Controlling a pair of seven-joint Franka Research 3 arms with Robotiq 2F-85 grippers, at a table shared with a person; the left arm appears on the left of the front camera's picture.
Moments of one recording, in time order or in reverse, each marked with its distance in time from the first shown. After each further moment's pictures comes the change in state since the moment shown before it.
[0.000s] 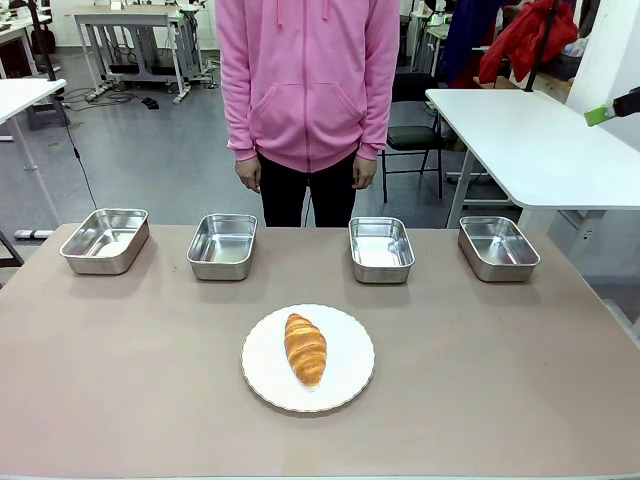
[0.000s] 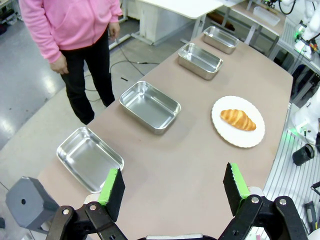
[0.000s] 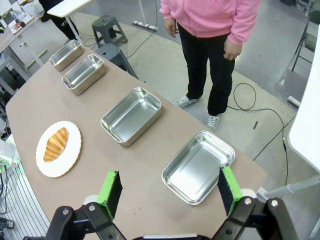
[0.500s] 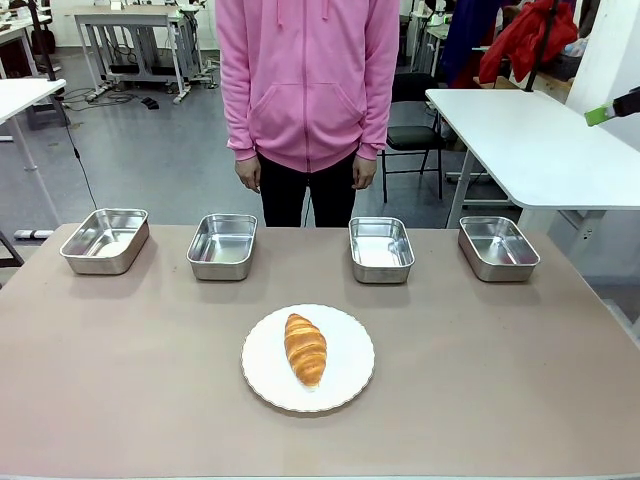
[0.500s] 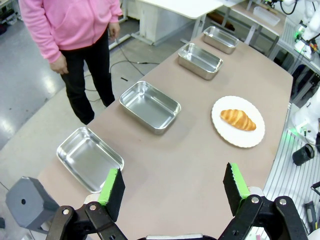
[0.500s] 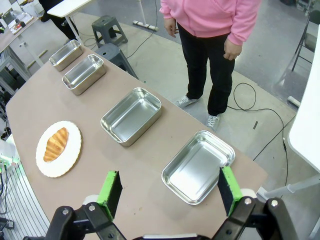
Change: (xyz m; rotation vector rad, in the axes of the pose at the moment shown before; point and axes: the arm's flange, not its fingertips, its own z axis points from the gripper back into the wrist) left arm 0.000 0.000 0.000 0.000 0.000 0.000; right arm 0.000 0.000 0.000 0.000 0.000 0.000
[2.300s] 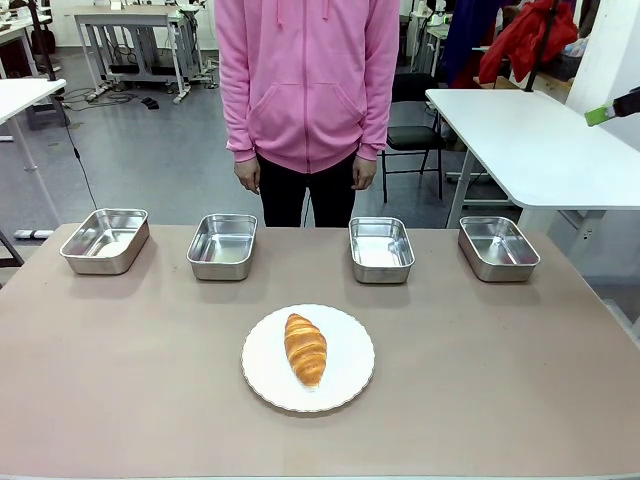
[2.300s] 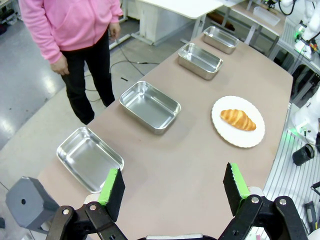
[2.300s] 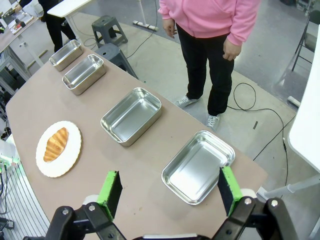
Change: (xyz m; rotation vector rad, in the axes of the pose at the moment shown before) left arm 0.000 0.000 0.000 0.000 0.000 0.000; right arm 0.000 0.000 0.000 0.000 0.000 0.000
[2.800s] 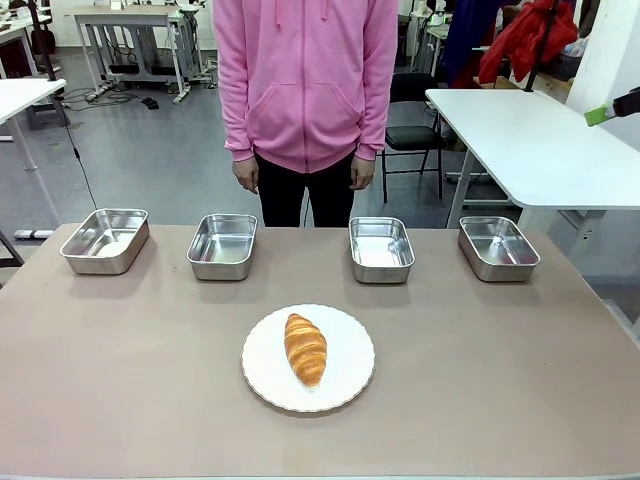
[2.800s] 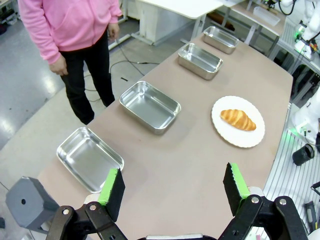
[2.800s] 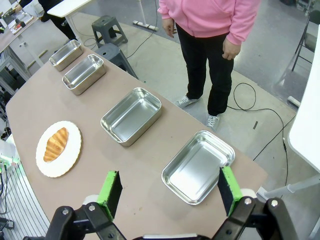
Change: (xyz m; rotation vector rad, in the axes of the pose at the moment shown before) left arm 0.000 0.000 0.000 0.000 0.000 0.000; right arm 0.000 0.000 0.000 0.000 0.000 0.000
